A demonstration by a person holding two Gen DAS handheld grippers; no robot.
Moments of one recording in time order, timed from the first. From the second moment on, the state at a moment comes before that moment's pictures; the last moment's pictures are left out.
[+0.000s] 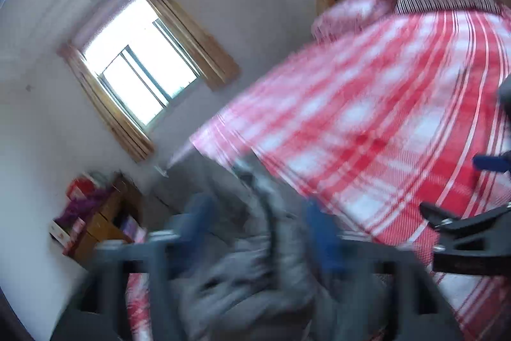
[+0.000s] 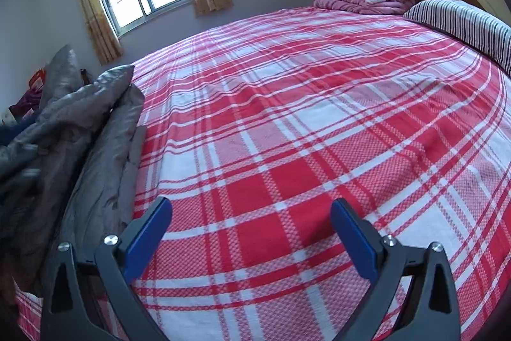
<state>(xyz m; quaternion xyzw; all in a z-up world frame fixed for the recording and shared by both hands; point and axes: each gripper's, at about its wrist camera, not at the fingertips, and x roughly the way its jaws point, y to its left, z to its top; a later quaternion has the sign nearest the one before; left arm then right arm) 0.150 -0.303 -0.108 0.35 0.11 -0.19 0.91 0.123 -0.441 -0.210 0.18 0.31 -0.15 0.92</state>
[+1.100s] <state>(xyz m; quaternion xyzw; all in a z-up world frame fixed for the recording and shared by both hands) 0.379 -0.137 -0.127 0.10 0.31 0.07 0.94 0.316 -0.291 -0.133 0.03 0.36 -0.07 0.93</state>
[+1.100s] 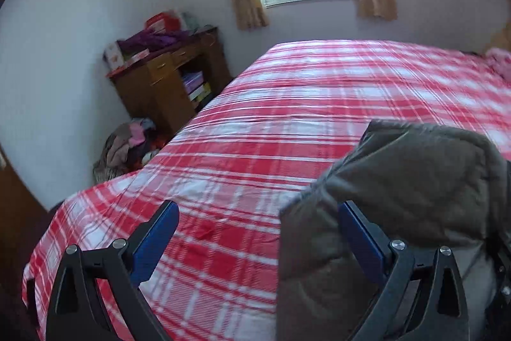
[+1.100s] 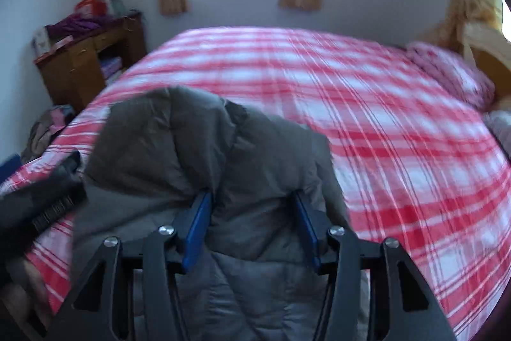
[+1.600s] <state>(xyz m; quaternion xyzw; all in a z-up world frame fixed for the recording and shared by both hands) 0.380 -0.189 -0.180 0.19 0.29 0.08 0.93 0.309 -0.343 -0.173 0.11 0.34 -0.06 0.93</state>
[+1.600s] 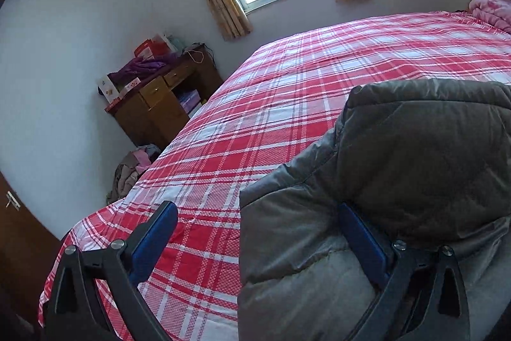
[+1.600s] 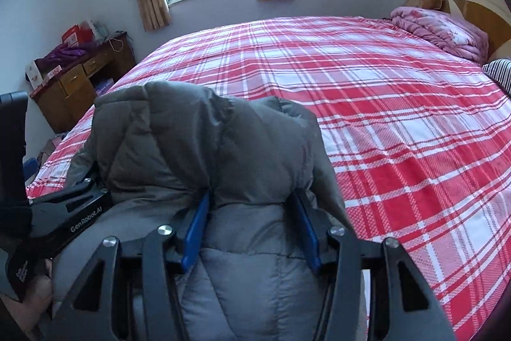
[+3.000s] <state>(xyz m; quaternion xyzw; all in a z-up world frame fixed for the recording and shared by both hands) 0.390 -0.184 -0.203 0.17 0.31 0.05 0.93 0.318 -0.340 -0.199 0.11 0.36 -0.07 0.92</state>
